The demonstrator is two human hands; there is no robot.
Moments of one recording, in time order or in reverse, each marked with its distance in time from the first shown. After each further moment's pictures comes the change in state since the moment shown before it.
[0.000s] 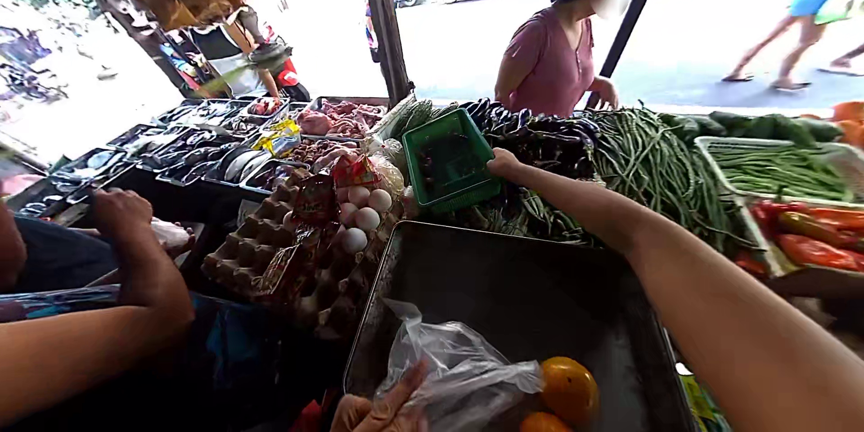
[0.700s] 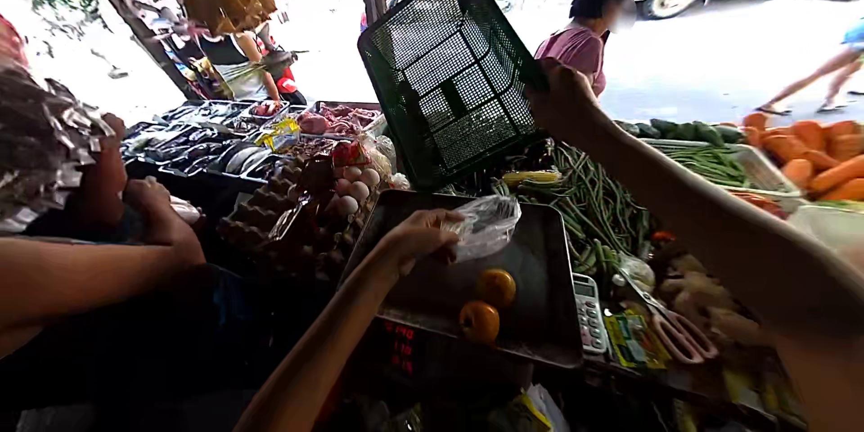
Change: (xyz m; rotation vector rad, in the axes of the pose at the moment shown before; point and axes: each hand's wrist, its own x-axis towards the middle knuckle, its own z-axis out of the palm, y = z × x) left_hand 0.154 0.058 0.057 -0.435 -0.689 -0.468; right_hand -0.297 -0.104 -0.168 -0.005 0.453 -0.421
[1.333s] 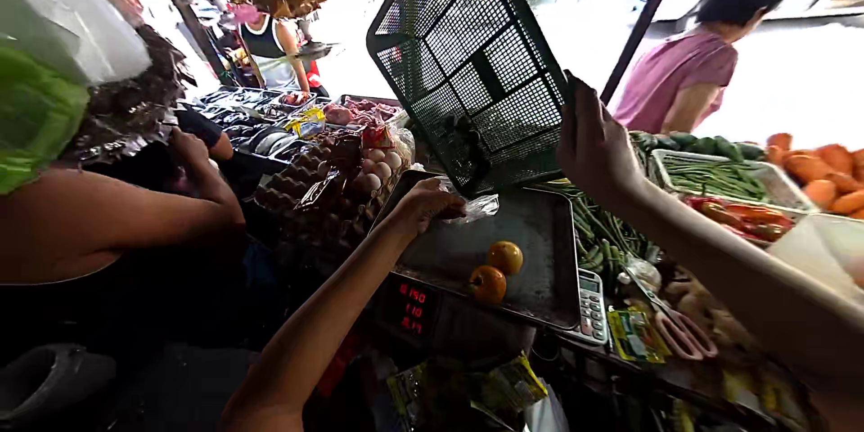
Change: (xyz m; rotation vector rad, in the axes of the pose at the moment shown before) left_hand -0.007 0.004 0.004 -0.225 0.314 -0.002; right_hand -0.105 -0.015 0.007 -0.249 0.222 -0.422
